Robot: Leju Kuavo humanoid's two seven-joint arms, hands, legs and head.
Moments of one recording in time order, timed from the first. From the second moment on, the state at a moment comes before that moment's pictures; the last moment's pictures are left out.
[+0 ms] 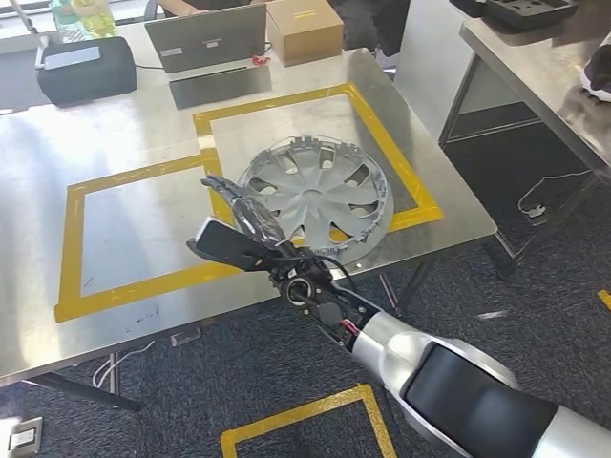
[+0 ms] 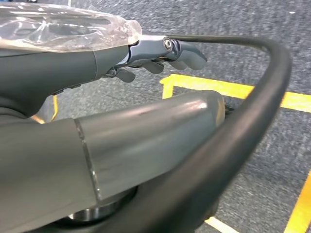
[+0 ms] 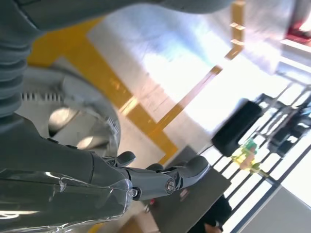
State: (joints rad) left arm -0.08 0.11 -0.53 -0.18 0.71 0.17 0.03; right arm -0.72 0.25 0.74 -0.71 0.05 -0.35 -0.42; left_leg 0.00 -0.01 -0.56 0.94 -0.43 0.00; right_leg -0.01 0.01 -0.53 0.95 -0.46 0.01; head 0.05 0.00
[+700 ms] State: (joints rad) left arm -0.07 0.13 -0.53 -0.18 0.73 0.21 0.07; right arm -0.23 -0.05 0.61 -1.73 -0.05 -0.31 -0.49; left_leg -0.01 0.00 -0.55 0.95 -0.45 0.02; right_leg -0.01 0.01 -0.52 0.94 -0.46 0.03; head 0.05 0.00
